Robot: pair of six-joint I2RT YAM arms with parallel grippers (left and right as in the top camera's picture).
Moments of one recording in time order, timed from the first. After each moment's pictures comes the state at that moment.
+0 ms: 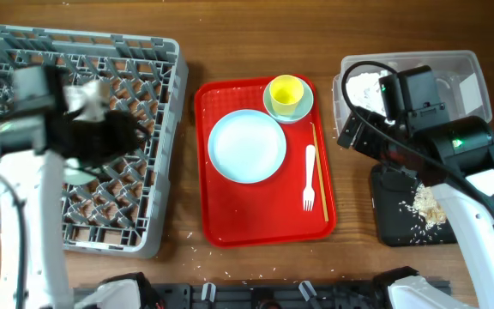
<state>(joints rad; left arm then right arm) 0.15 1.37 1.37 -1.30 0.38 -0.18 0.27 1.27 1.39 -1.29 0.09 0.67</state>
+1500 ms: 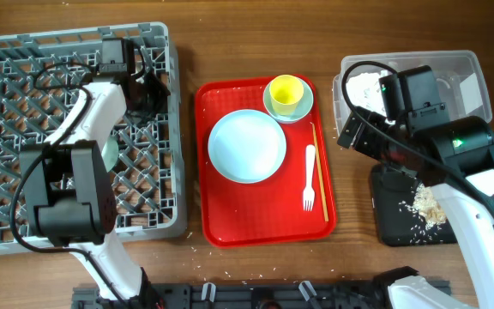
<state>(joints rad) 0.02 1.97 1.35 -0.58 0.26 -0.67 0.27 1.27 1.39 -1.29 0.09 0.67</state>
